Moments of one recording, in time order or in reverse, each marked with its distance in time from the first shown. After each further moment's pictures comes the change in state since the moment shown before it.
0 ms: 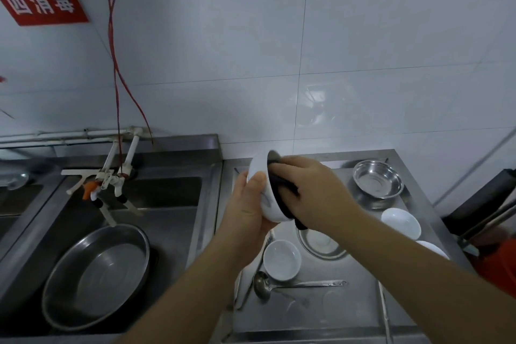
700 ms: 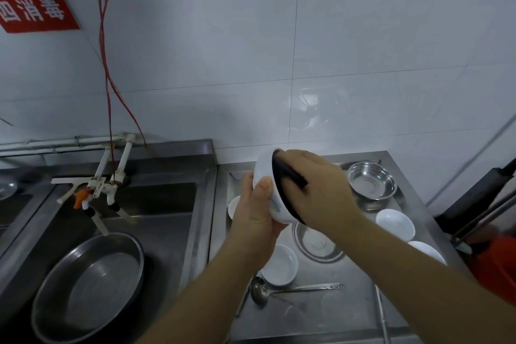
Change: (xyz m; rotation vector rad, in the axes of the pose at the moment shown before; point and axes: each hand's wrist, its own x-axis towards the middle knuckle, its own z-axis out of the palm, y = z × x) left_hand 0.001 -0.006 0.023 -0.035 -0.038 0.008; right_hand -0.005 -0.004 -0.011 0.081 0.259 0.009
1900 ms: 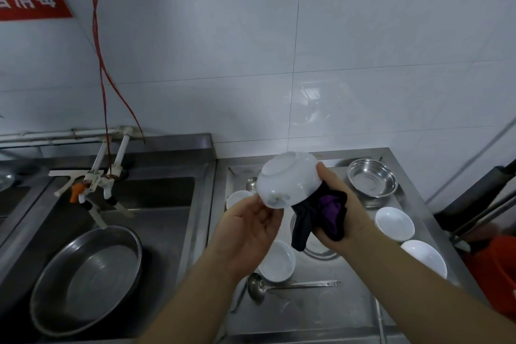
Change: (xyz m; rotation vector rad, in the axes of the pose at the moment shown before) left_hand 0.001 -0.009 -0.033 -0.443 0.084 -0.344; right_hand -0.028 0.046 0.014 1.708 -0.039 1.047
